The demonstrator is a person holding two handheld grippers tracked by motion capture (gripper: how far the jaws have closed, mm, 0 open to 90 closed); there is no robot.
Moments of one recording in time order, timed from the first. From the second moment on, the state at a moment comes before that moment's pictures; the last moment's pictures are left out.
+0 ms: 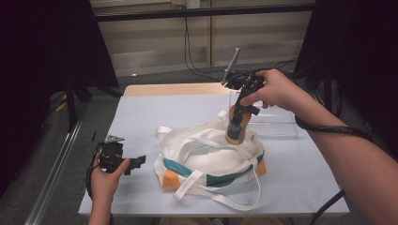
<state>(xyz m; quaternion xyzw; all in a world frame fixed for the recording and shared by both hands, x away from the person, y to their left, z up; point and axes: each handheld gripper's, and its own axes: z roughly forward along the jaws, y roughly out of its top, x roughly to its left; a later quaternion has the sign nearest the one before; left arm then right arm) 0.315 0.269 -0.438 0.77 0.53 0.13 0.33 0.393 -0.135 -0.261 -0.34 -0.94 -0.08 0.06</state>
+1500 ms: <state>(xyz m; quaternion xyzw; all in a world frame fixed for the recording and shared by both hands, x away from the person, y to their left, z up) 0.315 0.270 -0.439 0.78 0.53 0.13 0.32 0.422 -0.165 -0.241 -0.37 -0.92 -0.08 0.06</state>
